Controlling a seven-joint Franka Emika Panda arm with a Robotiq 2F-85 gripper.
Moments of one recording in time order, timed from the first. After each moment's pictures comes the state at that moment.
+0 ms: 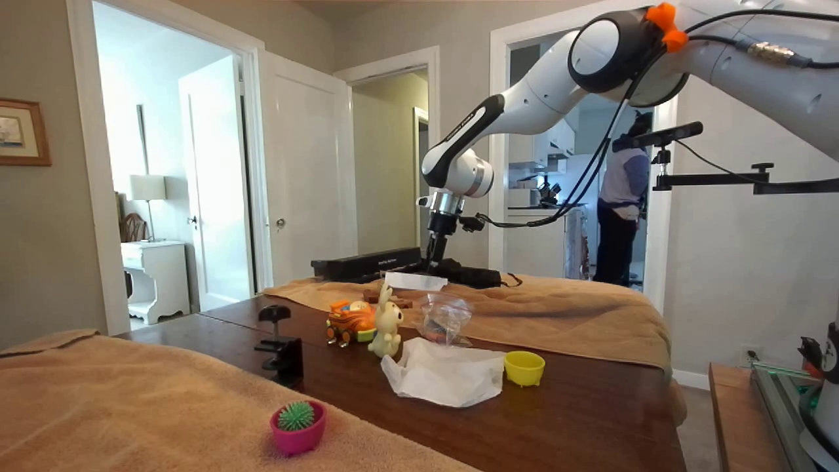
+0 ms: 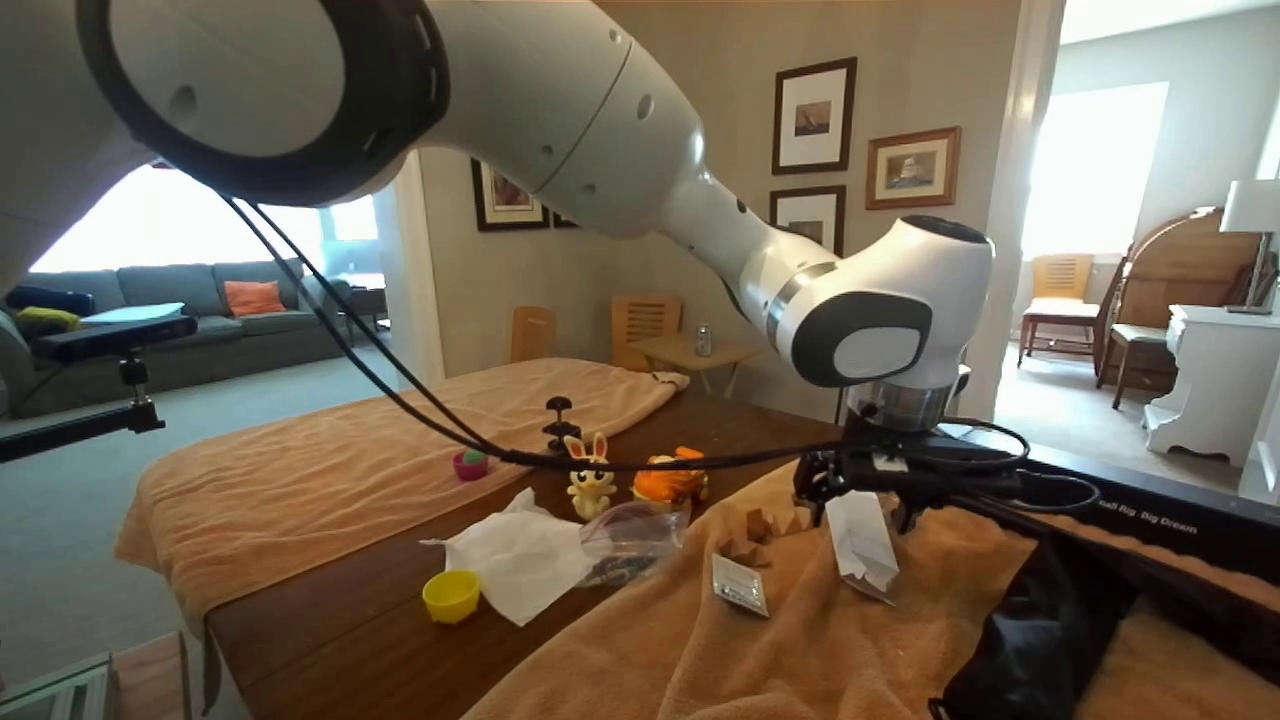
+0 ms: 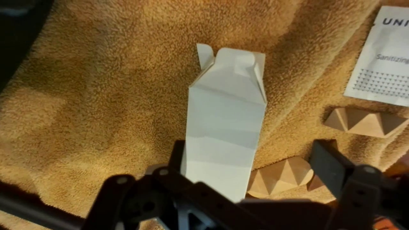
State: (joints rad) arm -0.39 0.82 0.05 -1.34 0.26 2.25 -1.23
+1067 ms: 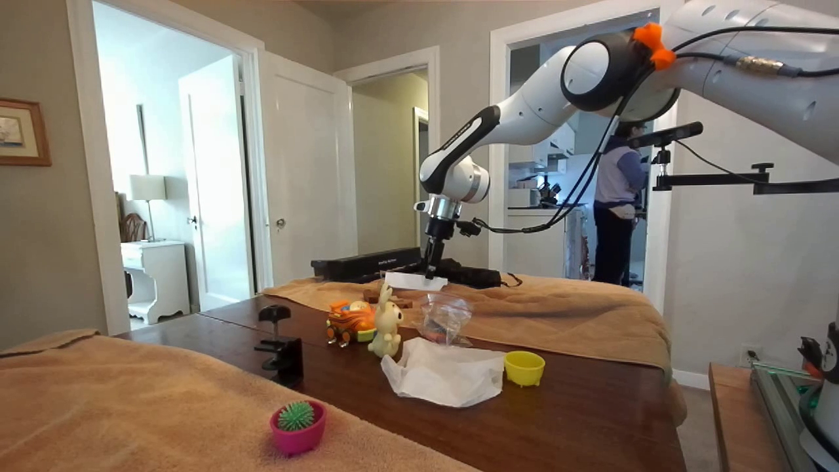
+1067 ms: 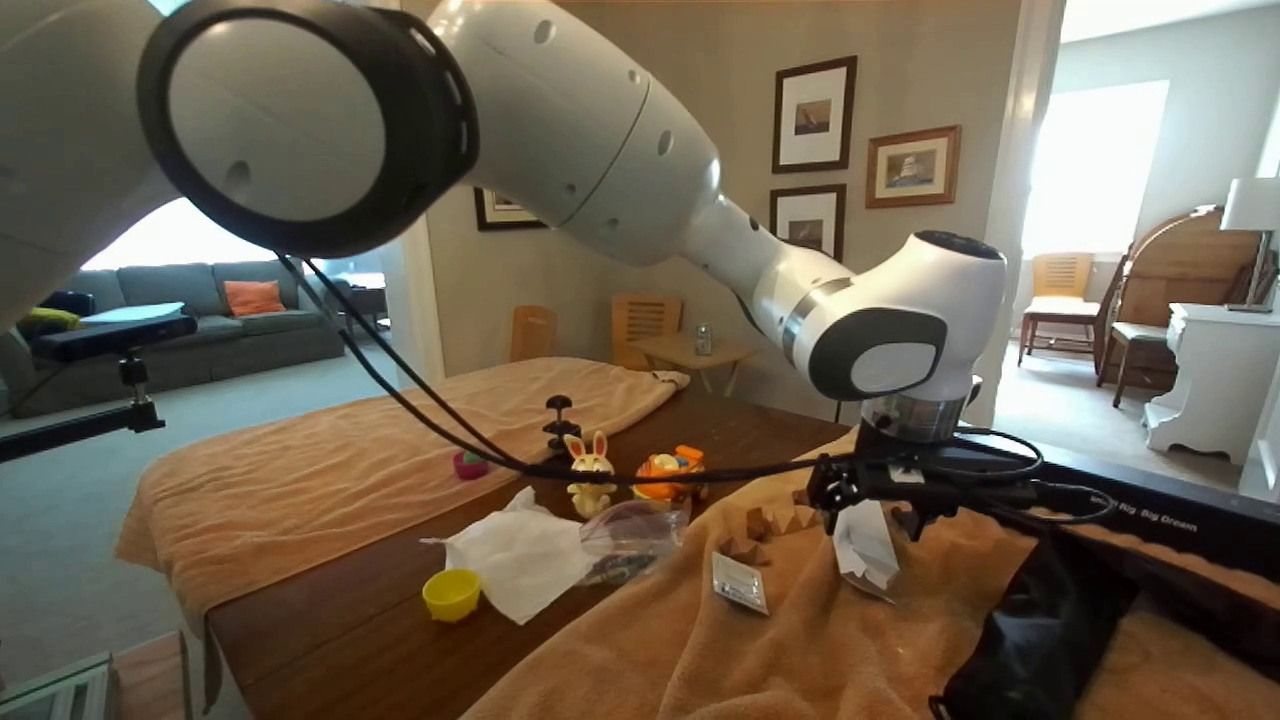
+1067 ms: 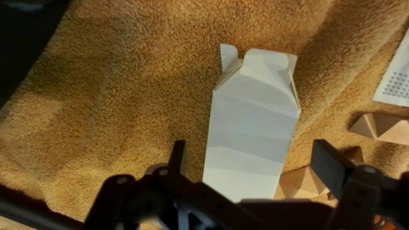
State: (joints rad) arm -0.38 0.90 0.04 -1.23 0.25 2.23 -1.23
